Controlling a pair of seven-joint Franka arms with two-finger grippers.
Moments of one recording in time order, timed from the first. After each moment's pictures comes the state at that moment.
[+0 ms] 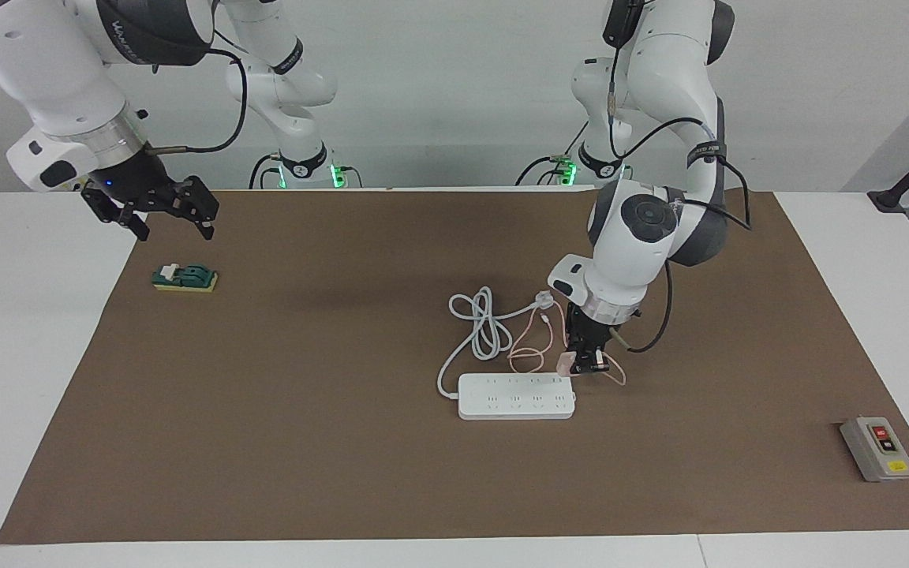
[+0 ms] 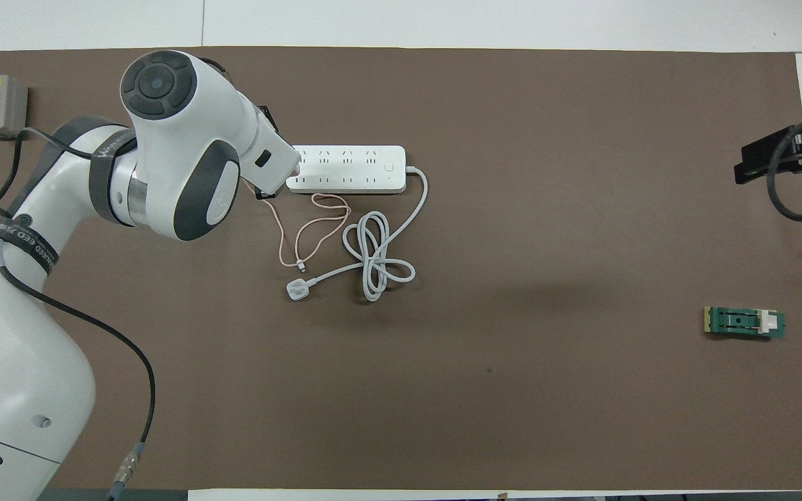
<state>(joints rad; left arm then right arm) -0.27 0.45 -0.14 -1.57 0.03 2.14 1.15 -0.05 0.15 0.01 -1.36 0.02 1.47 -0.03</state>
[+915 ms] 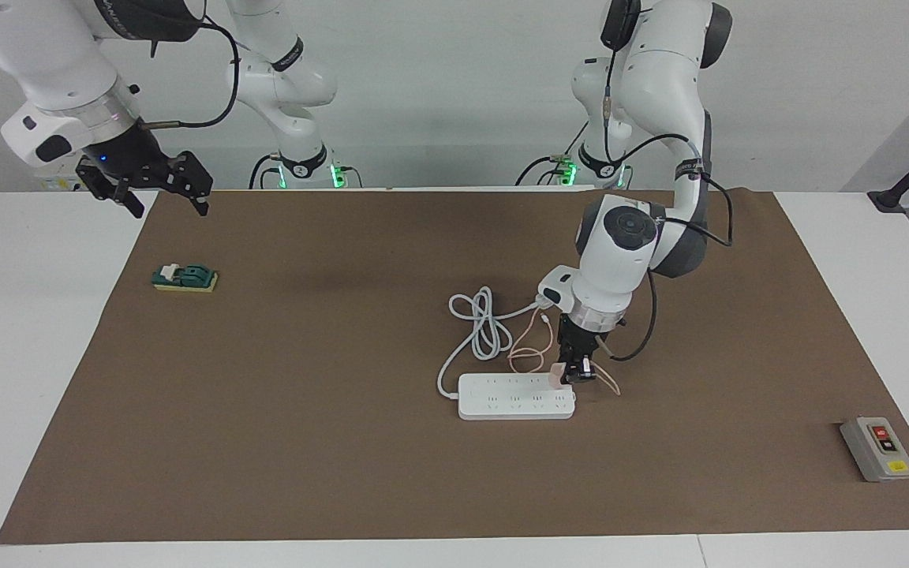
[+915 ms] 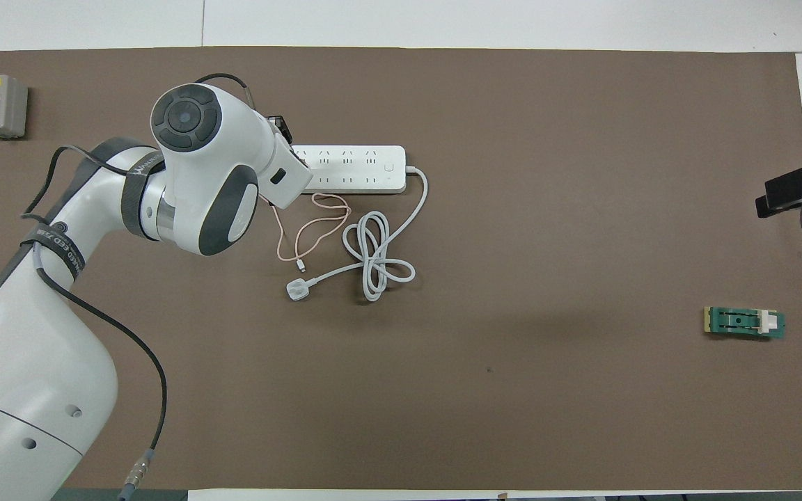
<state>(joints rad) -0.29 0.46 -0.14 -1.66 0.05 2.29 1.18 -0.07 0.05 0.01 -1.45 0.02 1.42 -0.06</state>
